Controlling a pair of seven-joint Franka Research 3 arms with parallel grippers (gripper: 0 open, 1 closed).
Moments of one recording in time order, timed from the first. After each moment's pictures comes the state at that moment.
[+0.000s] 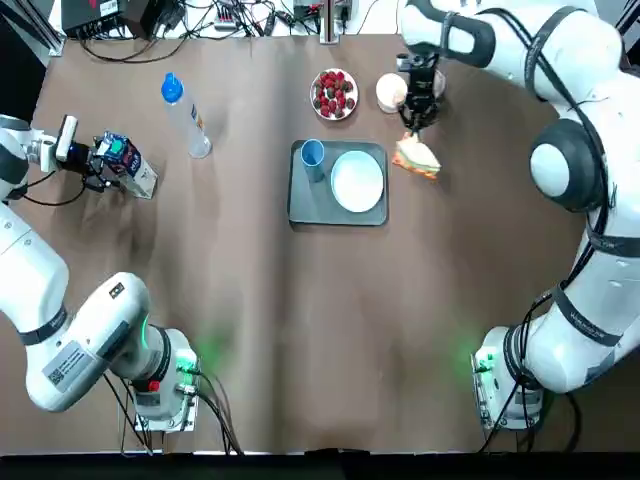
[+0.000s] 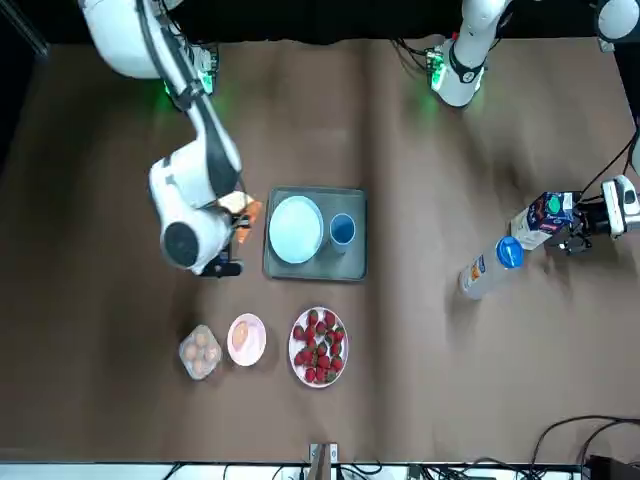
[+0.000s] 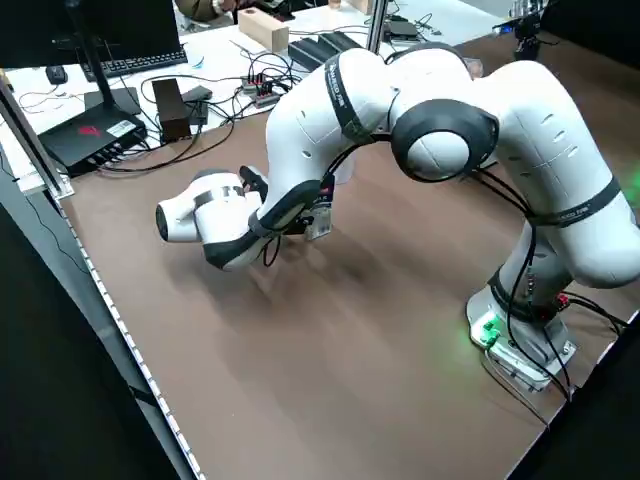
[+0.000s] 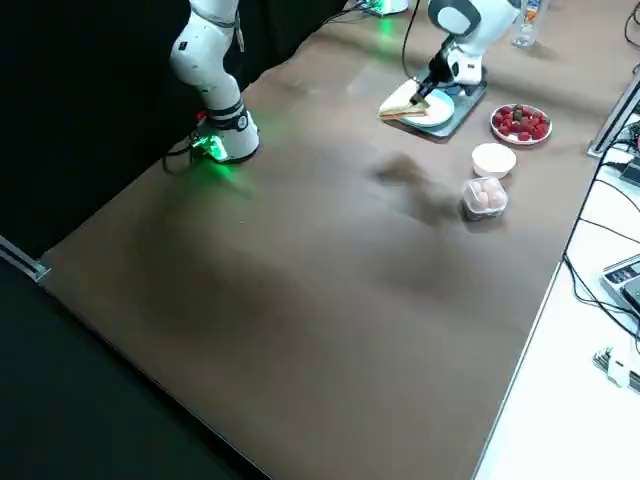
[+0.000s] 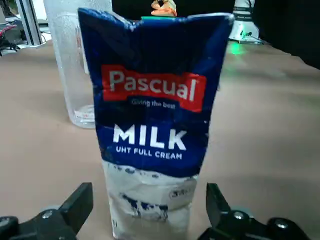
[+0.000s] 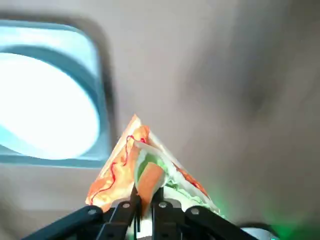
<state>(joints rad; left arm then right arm) 0.81 0.82 -0.06 -1.58 -0.67 1.47 2.55 0.44 0.51 -0.02 -1.56 0.22 1.63 0.36</state>
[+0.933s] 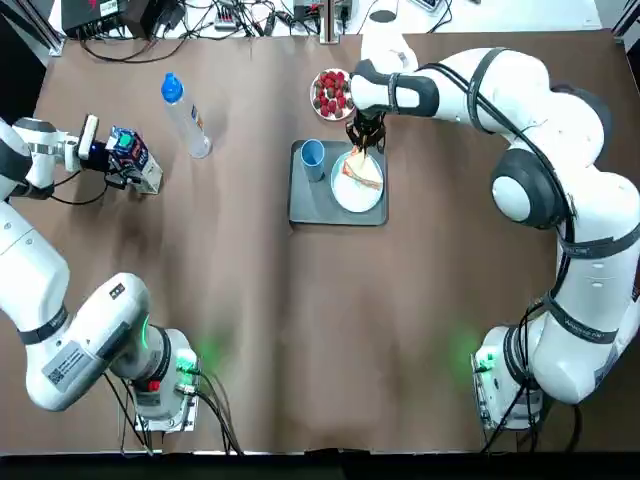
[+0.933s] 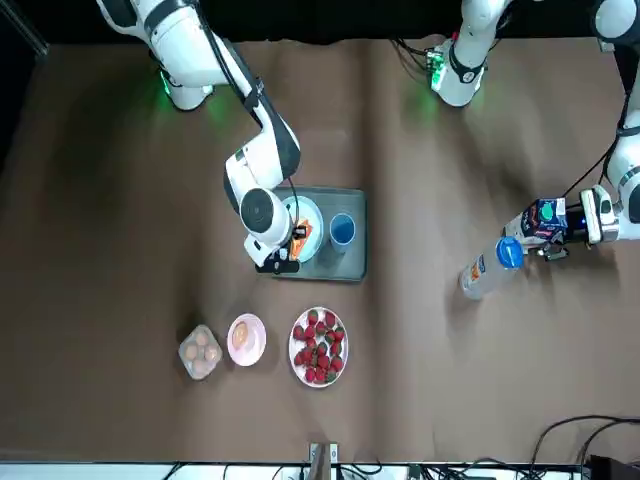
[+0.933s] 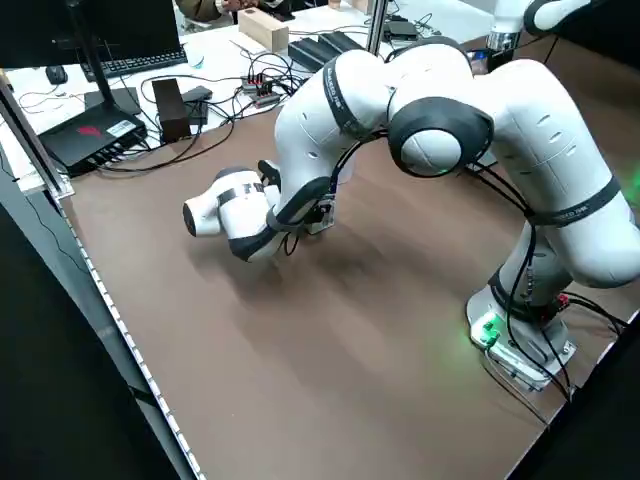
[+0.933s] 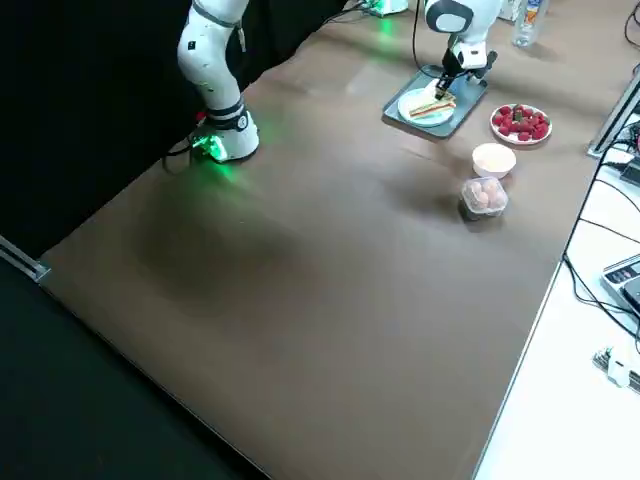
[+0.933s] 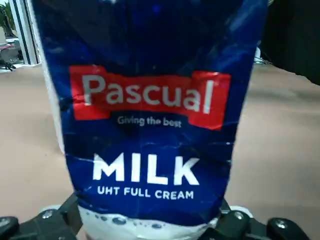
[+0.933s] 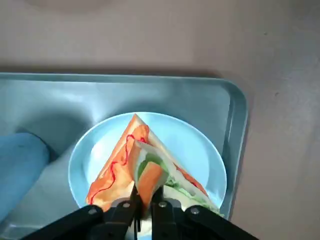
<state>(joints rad) 0.79 0.82 -0.13 -1.67 -0.74 1.51 2.55 0.64 0.65 -0.02 -1.56 0.23 2.04 0.52</state>
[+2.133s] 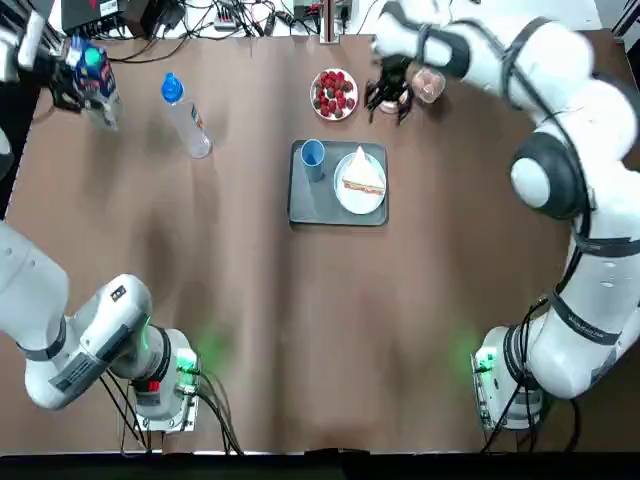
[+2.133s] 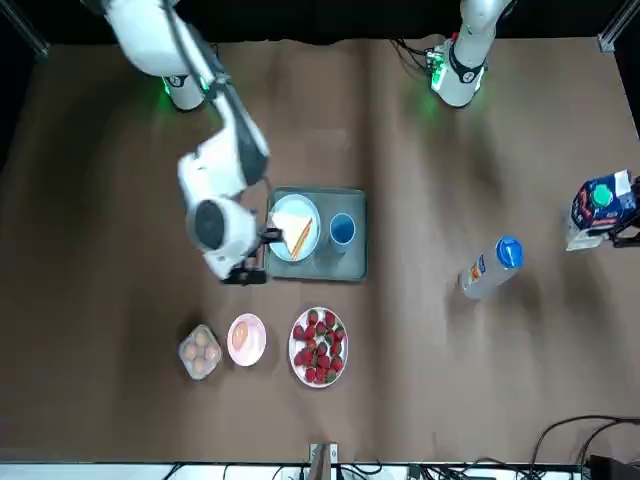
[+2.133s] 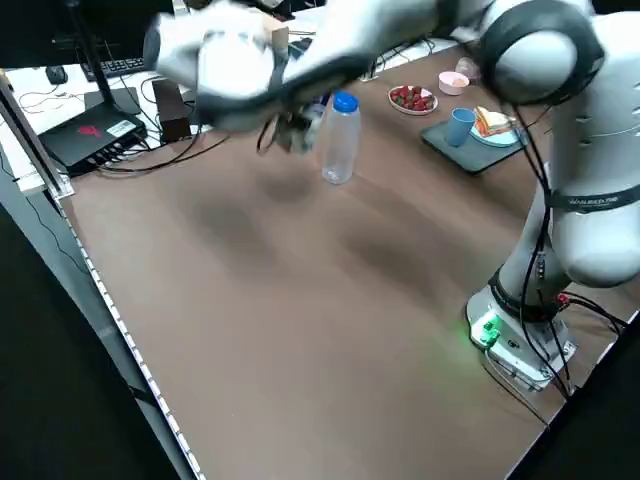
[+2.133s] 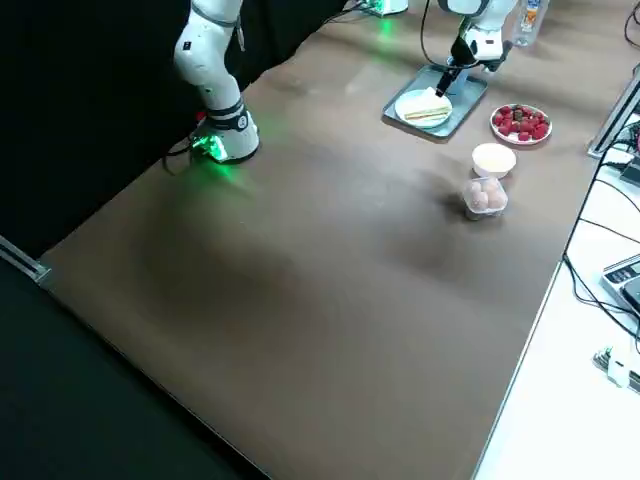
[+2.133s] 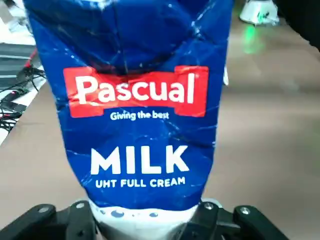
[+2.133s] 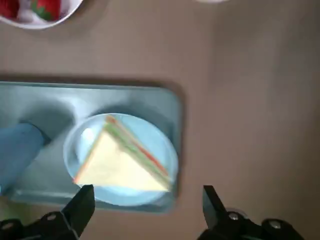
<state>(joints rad) 0.71 0.35 -0.15 -1.60 -0.65 1.45 2.22 0.48 0.54 -0.04 -1.47 0.24 1.75 0.35</state>
